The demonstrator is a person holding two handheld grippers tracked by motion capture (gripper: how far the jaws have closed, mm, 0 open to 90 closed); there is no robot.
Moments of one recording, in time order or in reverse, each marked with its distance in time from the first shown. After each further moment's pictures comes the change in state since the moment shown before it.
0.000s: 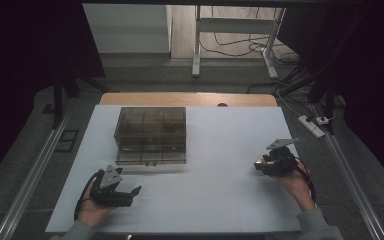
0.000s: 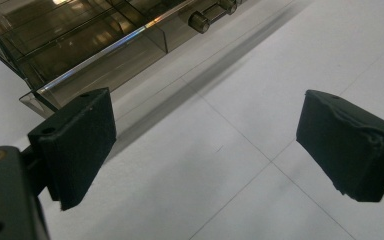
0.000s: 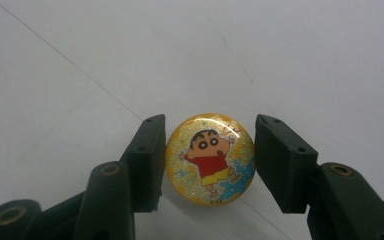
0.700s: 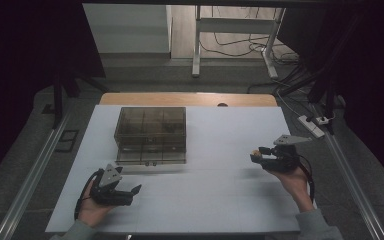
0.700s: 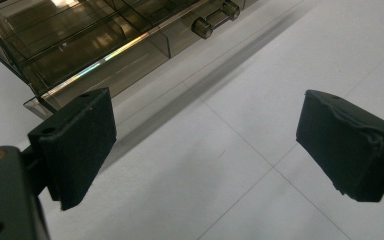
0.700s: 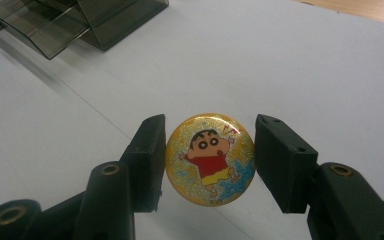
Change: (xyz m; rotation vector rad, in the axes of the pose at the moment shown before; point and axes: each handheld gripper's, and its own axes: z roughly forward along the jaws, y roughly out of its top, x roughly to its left) left arm 0.002 0.001 0.001 -0.010 -0.002 -0.005; right arm 0.007 0.010 -0.021 -0.251 0.106 0.065
